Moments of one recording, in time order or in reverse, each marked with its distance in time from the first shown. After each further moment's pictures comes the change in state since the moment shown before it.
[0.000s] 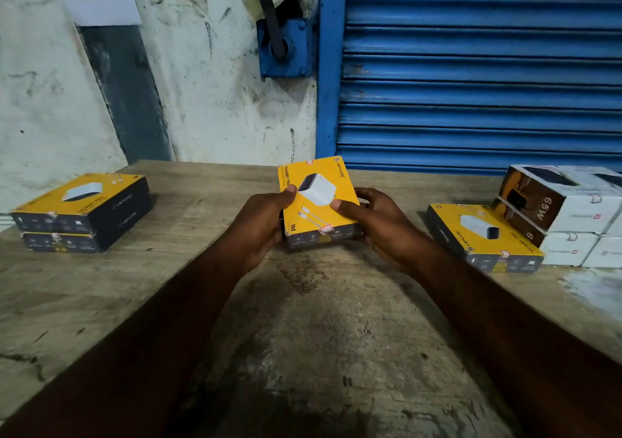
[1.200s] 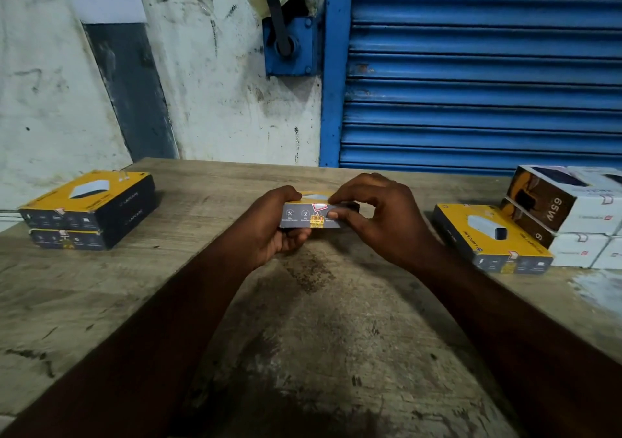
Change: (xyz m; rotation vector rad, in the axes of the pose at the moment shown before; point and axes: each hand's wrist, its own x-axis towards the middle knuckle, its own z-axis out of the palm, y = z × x) left_hand -0.008 0.010 0.003 -0.082 -0.025 -0.176; right_hand -0.011 -0.013 -0.003 -0.824 0.020 -0.905
